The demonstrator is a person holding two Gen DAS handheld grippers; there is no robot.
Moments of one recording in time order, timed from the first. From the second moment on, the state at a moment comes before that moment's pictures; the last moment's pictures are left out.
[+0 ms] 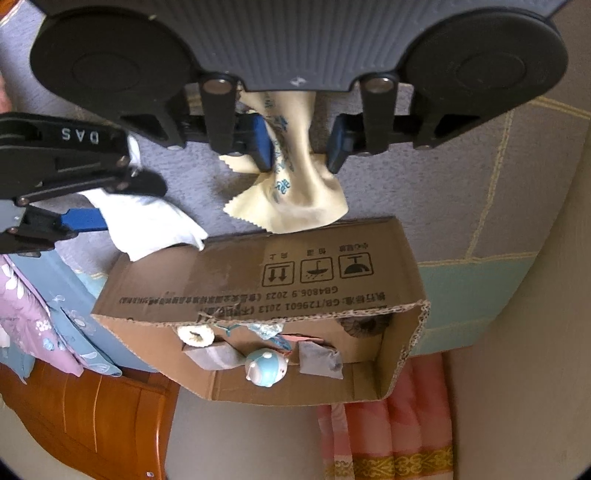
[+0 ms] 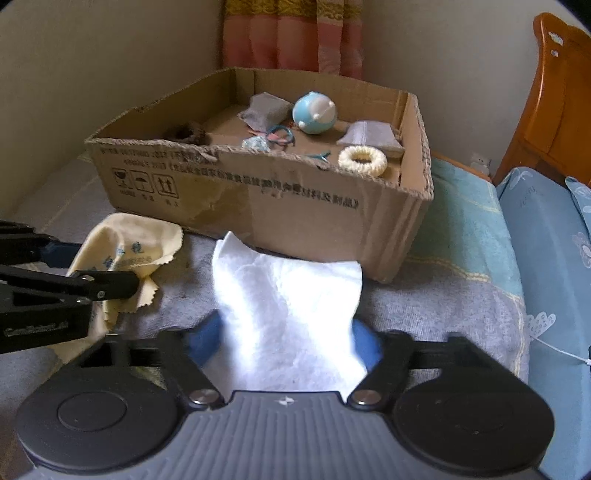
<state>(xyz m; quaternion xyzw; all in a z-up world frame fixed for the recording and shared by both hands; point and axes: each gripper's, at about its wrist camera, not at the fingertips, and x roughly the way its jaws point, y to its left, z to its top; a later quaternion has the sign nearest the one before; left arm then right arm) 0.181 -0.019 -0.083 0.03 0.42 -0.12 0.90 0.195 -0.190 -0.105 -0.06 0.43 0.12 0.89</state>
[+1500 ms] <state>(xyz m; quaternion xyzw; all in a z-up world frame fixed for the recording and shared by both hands) 0.175 -0.024 -0.081 0.06 0.41 -0.15 0.90 0.145 -0.207 -0.060 -0.04 0.40 0.13 0.90</state>
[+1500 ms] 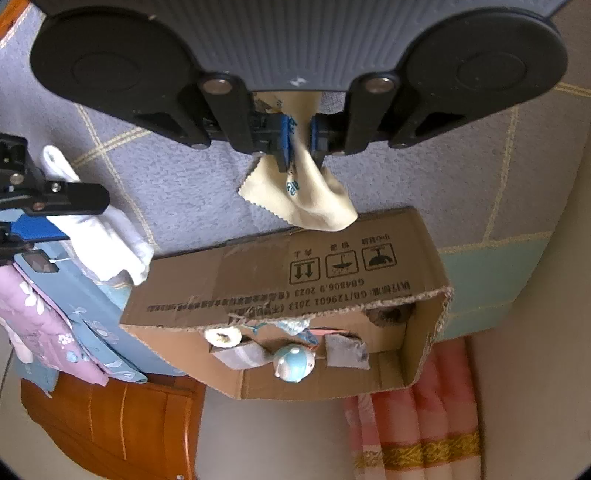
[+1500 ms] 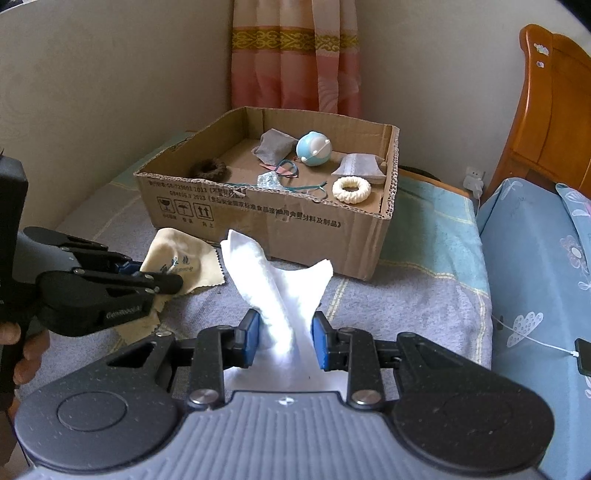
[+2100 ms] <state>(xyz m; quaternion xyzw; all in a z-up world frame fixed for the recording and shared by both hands) 0.175 -0.017 0.031 0.10 0.32 -0.20 0.92 0.134 -0.217 -0.046 -0.04 0.38 0.14 0.91</state>
